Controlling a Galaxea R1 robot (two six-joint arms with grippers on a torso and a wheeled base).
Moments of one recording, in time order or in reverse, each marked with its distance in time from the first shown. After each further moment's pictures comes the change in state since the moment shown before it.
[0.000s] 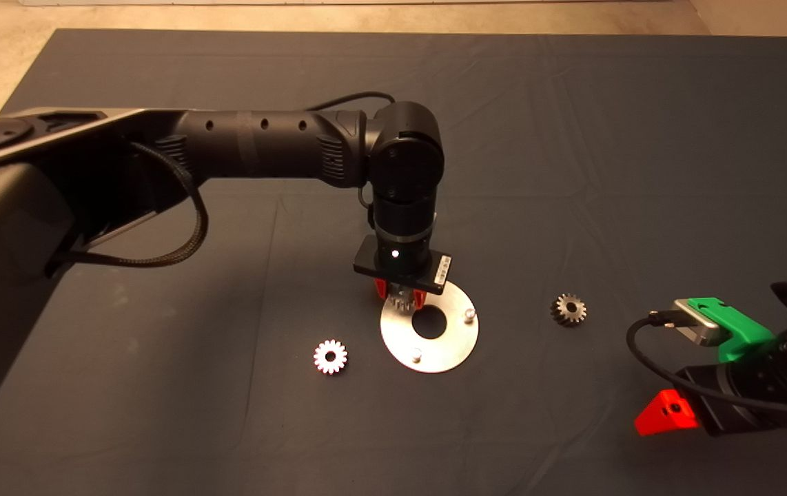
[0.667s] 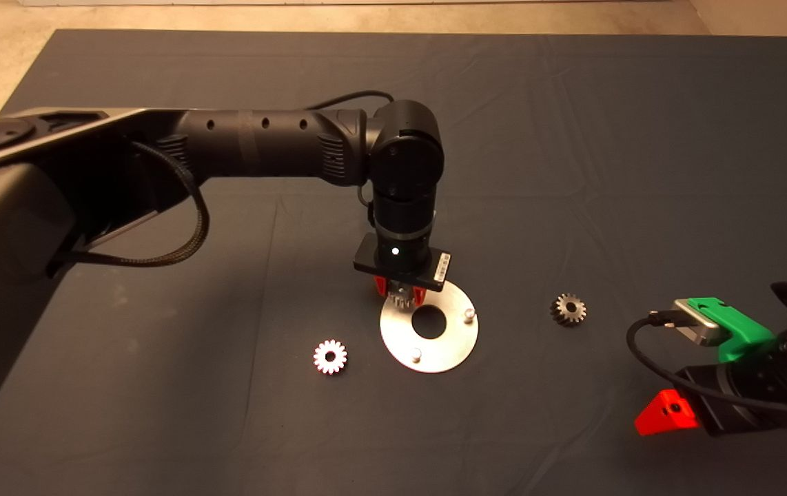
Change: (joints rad) left arm 0.000 0.003 -0.019 0.013 0.000 0.008; right arm 0.000 0.000 0.000 0.000 0.000 0.000
